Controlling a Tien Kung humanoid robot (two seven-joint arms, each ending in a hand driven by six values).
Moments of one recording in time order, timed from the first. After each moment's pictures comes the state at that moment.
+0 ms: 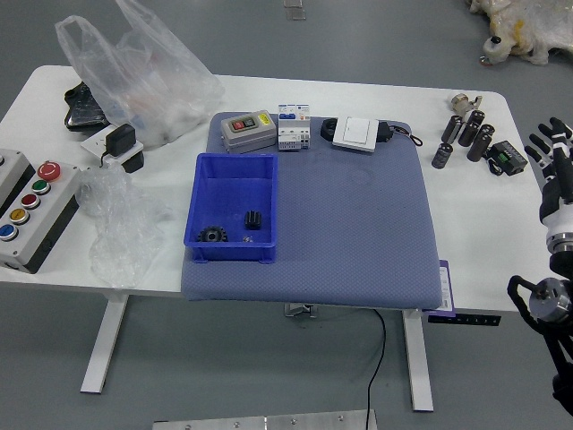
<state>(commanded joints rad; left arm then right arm) -0.09 0.14 -1.49 -0.18 1.74 0.09 0.11 0.11 -0.28 1.48 1.29 -0.67 -0.33 0.38</state>
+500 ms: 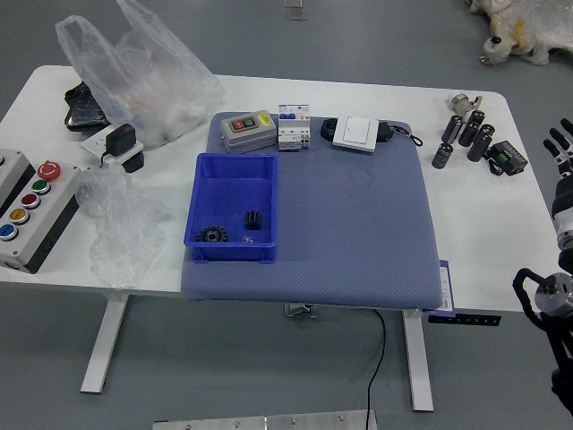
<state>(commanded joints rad) -0.08 0.14 -1.50 -0.18 1.74 0.09 0.10 0.12 -0.26 1.50 1.30 -0.63 -0.31 0.40</state>
